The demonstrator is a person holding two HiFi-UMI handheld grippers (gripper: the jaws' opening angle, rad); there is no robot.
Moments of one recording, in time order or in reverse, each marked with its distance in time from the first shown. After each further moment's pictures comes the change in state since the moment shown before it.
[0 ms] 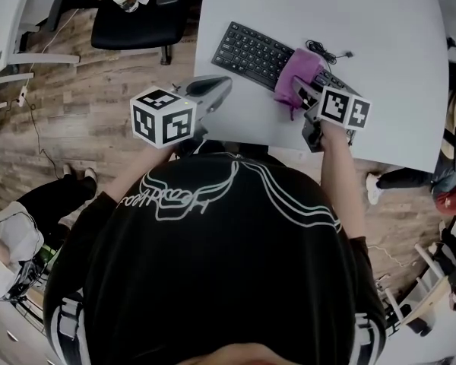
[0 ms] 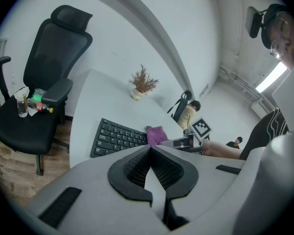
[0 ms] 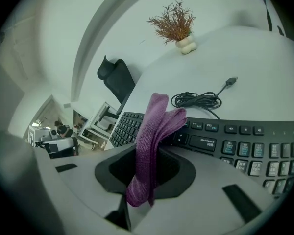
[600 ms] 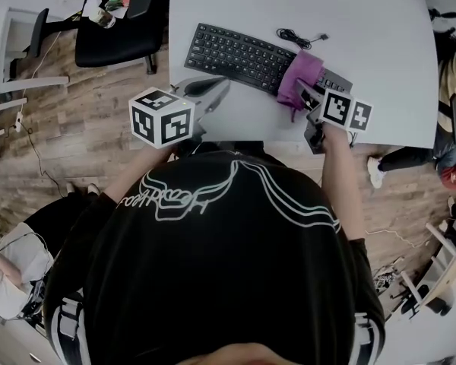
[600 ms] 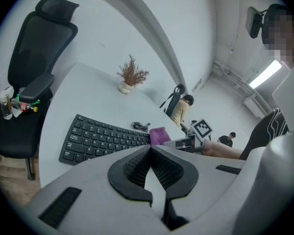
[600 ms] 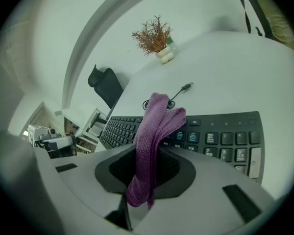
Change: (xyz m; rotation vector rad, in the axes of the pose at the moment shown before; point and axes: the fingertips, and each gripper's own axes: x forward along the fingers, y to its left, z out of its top) left arm 0.042 -0.031 -0.001 0.042 0.061 -0.083; right arm -0.053 -0.050 -0.013 0.075 -0.060 -0.095
